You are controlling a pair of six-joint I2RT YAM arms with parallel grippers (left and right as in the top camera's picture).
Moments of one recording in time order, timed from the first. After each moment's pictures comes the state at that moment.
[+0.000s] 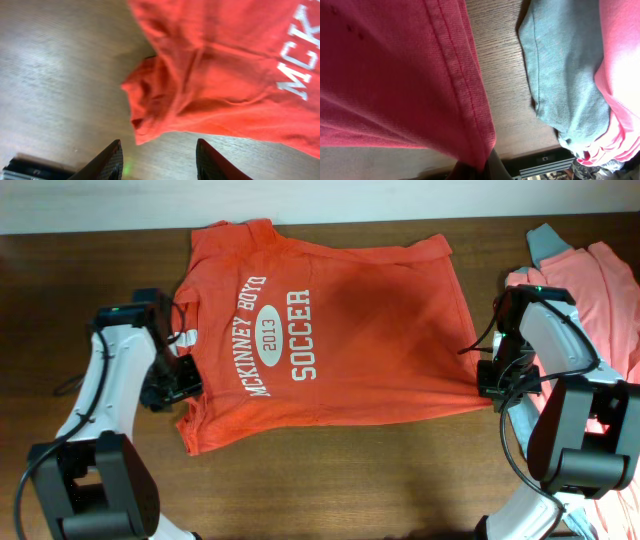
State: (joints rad) left arm 0.07 1.76 1.38 -1.30 -0.02 -0.33; right arm -0.17 1.92 1.41 -1.40 0.13 0.10
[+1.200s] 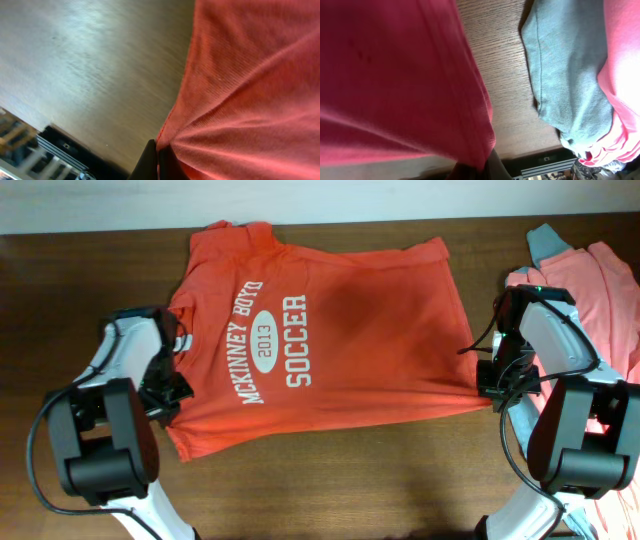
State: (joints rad) left arm 0.14 1.99 1.38 -1.33 -0.24 -0.52; right arm -0.17 1.92 1.41 -1.40 0.12 0.10
